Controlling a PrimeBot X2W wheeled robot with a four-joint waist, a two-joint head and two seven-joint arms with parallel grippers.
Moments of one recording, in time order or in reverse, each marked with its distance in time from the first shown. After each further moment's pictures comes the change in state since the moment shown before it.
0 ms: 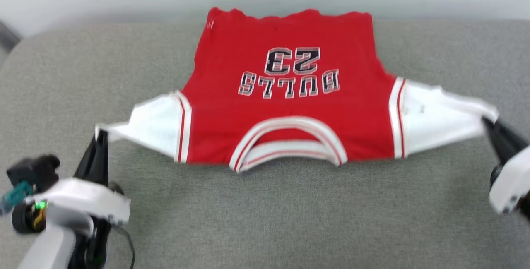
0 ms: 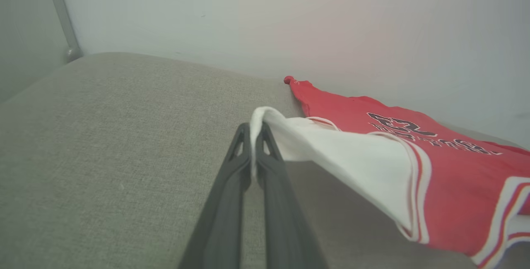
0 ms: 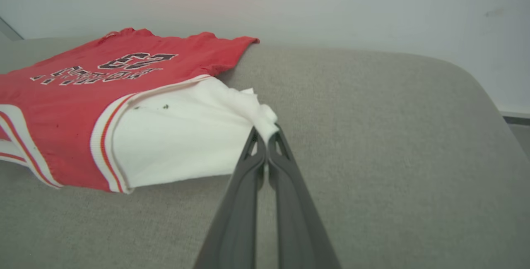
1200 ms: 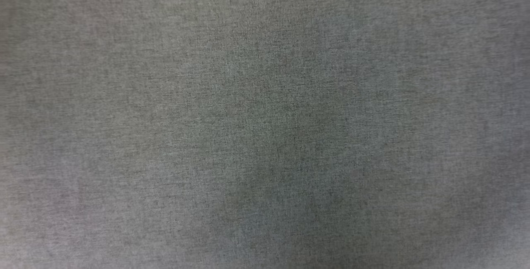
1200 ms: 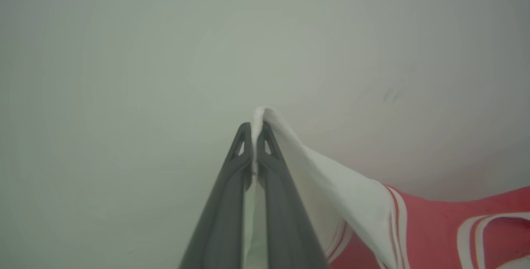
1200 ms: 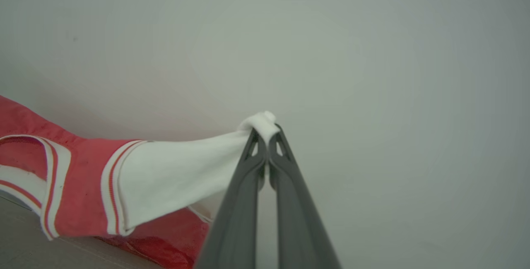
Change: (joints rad) left arm -1.375 0.089 -0.039 0.388 0.224 -0.135 0.171; right arm -1.370 0.075 0.232 0.502 -0.164 0.000 -0.176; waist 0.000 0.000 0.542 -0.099
